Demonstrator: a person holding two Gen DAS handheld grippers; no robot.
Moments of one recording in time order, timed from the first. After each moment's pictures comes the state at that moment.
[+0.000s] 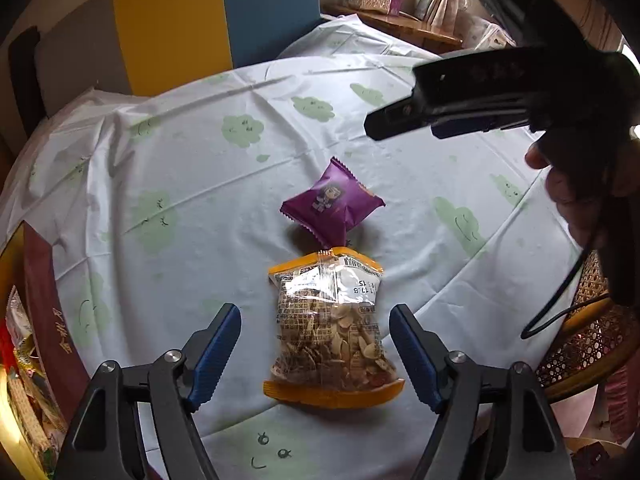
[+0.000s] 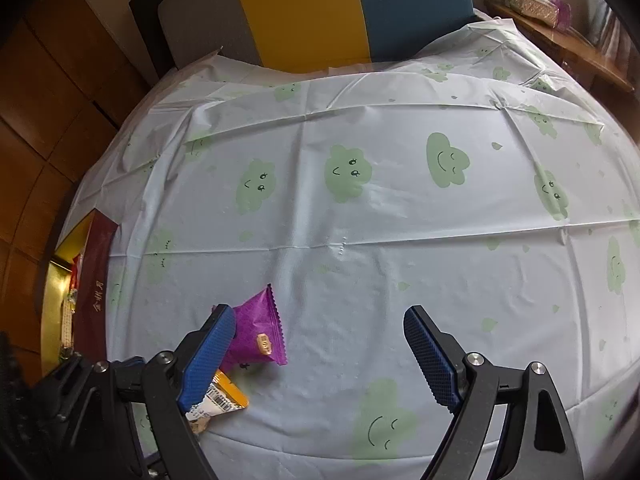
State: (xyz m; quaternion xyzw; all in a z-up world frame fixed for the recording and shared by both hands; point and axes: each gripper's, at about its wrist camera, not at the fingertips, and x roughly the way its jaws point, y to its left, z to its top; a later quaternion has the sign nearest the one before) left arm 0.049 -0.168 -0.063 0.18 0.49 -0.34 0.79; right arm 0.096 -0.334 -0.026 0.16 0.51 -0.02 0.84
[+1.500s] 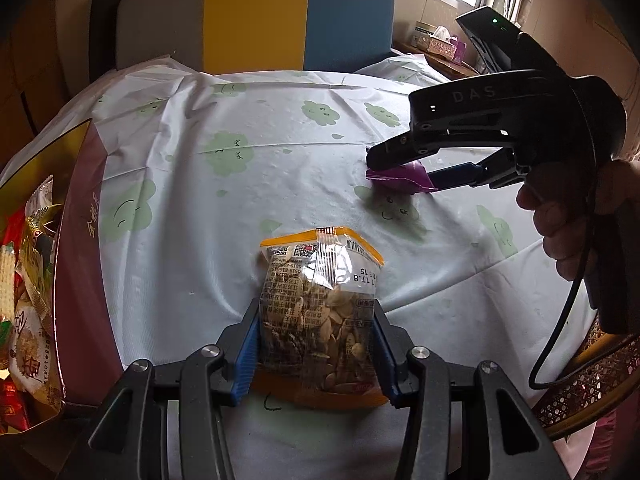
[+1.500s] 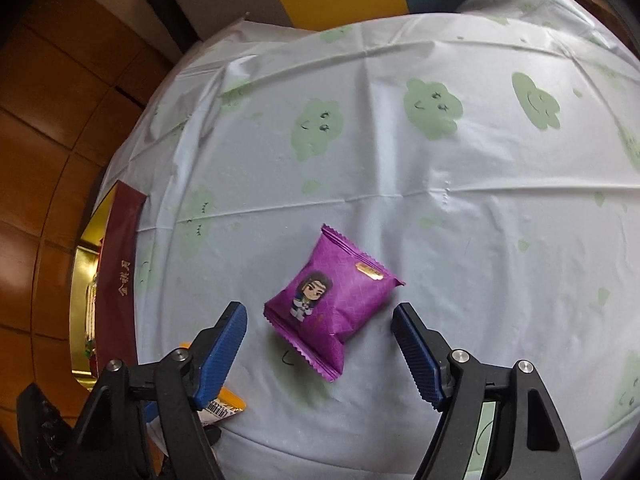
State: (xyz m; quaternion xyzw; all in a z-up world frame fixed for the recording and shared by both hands) left arm 0.015 -0.109 -0.079 0.08 0.46 -0.26 0.85; right arm 0.113 -0.293 -0.074 0.21 0.54 0.04 0.81
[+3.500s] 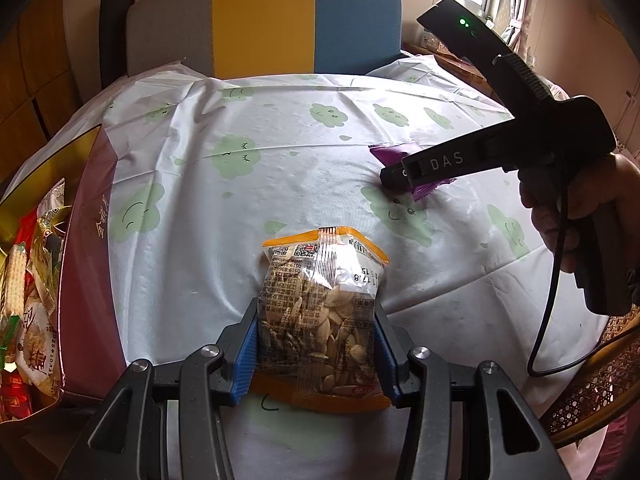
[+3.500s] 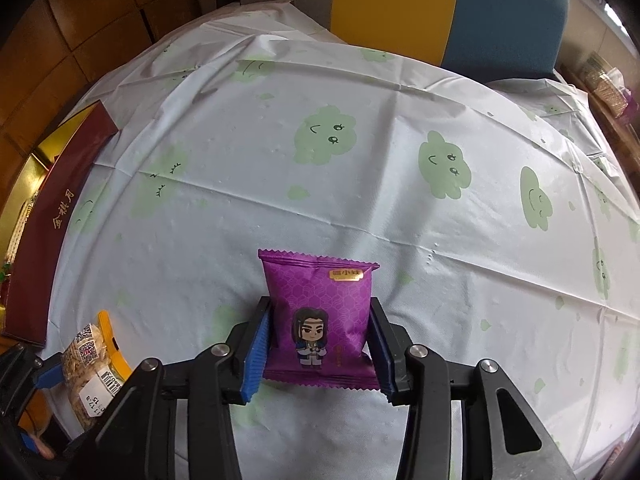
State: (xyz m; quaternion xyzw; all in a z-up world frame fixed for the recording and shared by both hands) left arm 0.012 -0.115 -0.079 0.09 0.45 -0.23 0.86; right arm 0.124 -0.264 -0.077 -0.02 0.54 0.03 0.84
